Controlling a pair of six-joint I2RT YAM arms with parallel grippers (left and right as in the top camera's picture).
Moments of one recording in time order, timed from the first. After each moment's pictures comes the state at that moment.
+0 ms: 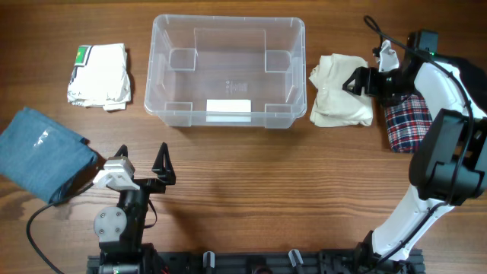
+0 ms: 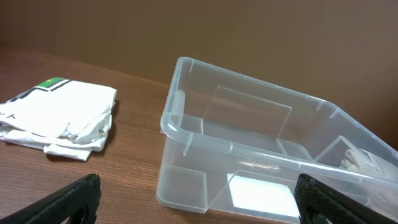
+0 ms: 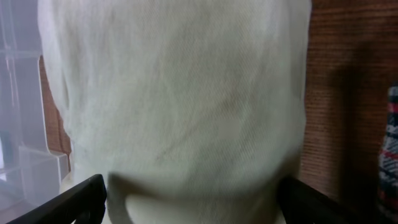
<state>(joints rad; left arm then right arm) 0.06 0.01 0.01 -0.06 0.13 -0.30 -0.24 2.06 1.49 -0.78 -0.44 -0.14</state>
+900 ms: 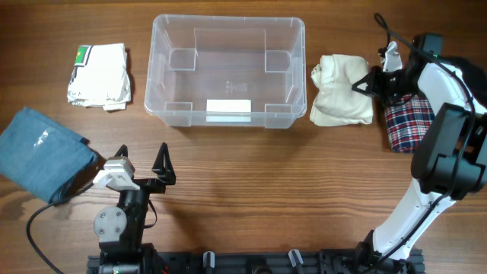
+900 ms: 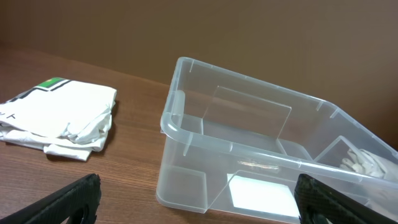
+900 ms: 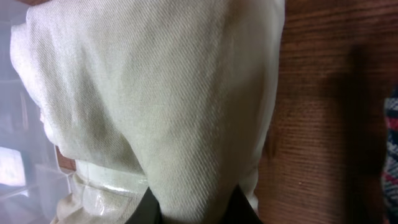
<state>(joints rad) 0.06 0.01 0.01 -0.06 0.13 -0.30 -0.27 2.12 1.52 -0.76 -0.52 -0.06</state>
